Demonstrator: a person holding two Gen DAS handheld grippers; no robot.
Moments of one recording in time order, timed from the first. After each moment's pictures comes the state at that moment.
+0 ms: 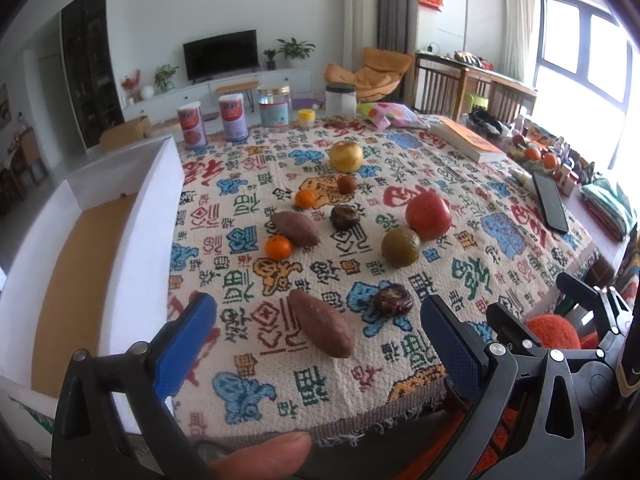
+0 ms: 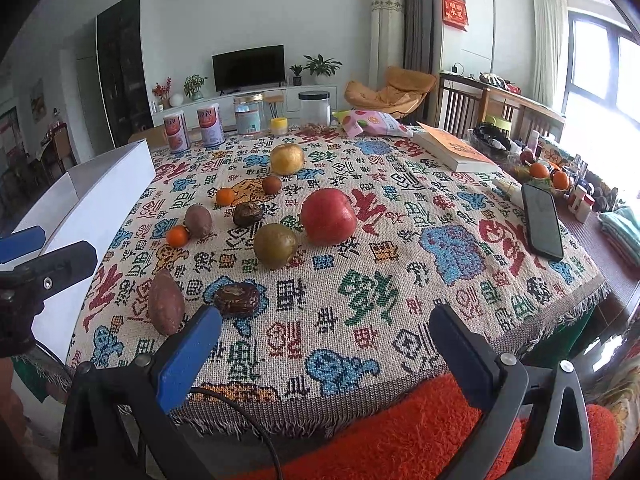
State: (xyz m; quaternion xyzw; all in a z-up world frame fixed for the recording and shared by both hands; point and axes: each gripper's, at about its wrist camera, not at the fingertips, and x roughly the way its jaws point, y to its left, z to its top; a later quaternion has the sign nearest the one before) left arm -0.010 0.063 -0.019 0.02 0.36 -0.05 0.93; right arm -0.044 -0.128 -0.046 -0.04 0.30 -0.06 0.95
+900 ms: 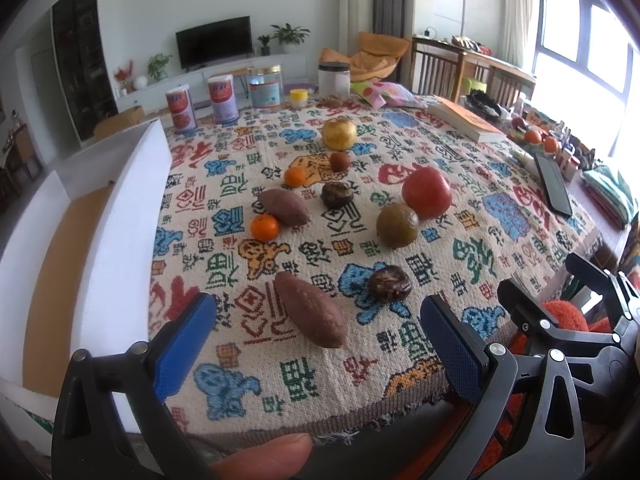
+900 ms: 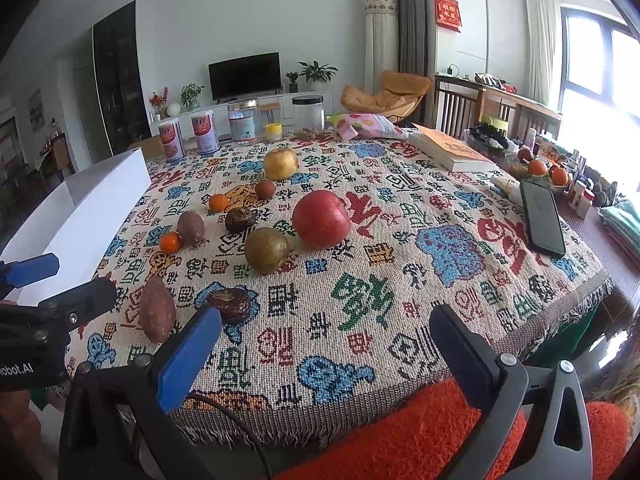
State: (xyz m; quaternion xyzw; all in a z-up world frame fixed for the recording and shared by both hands) left arm -0.001 0.052 -0.040 0.03 0.39 -0.05 0.92; right arm -0.040 -0.138 -0.051 -0.03 0.29 -0.06 0.95
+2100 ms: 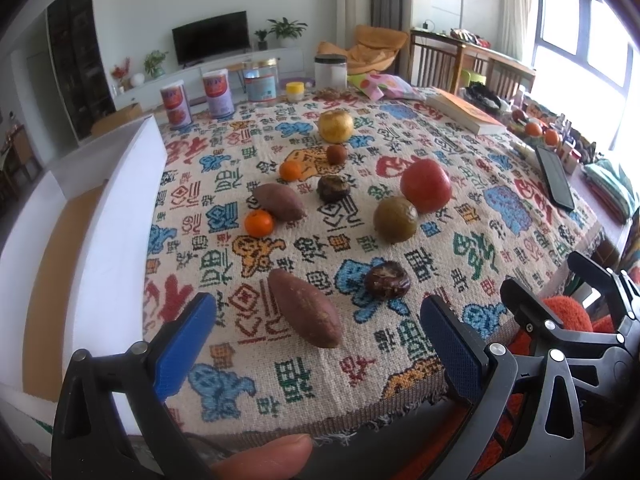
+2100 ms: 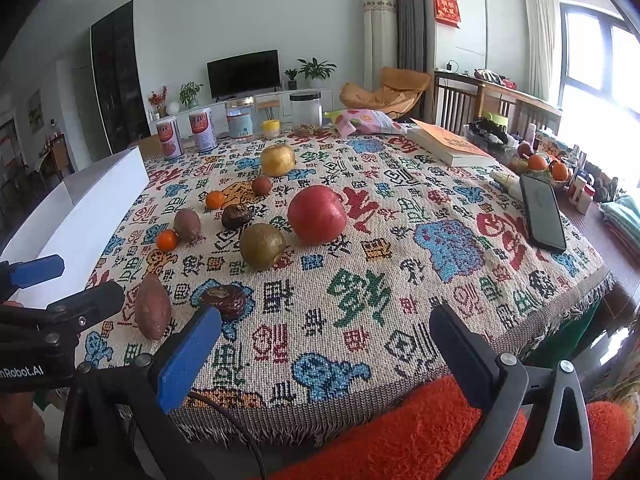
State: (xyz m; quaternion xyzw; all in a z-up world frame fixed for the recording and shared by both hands) left arm 0.003 0.047 -0.045 0.03 0.39 -0.05 0.92; right arm -0.038 -0.142 -0.055 -0.02 0.30 -0.06 0.95
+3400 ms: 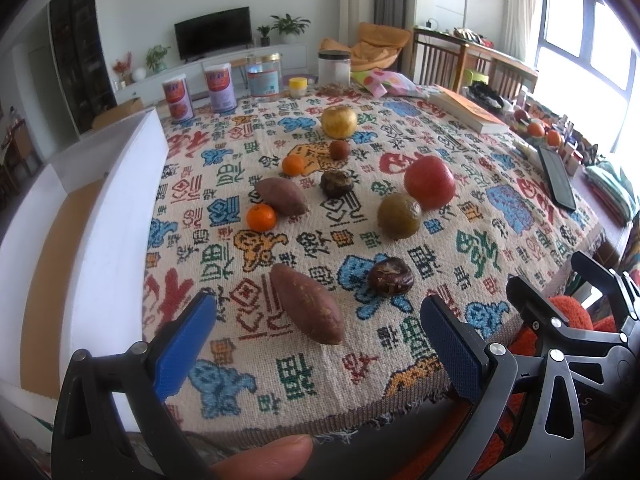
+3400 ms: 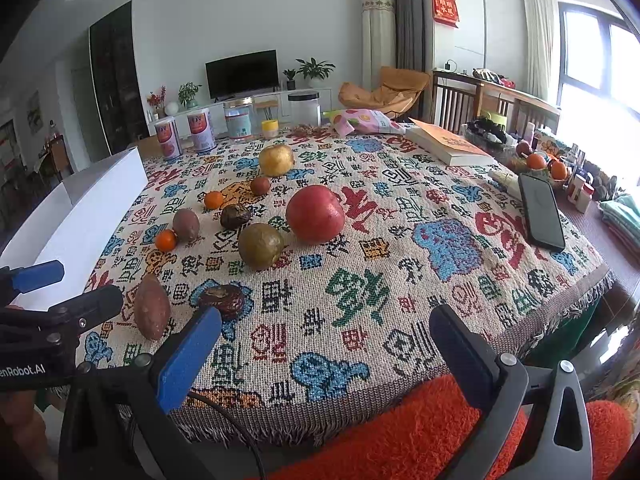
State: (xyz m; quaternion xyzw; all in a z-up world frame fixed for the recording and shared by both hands) left arm 0.004 0.049 -0.044 0.03 0.40 -0.05 0.92; right arm -0.037 -0.145 -0.054 -0.02 0.30 -0.06 0.95
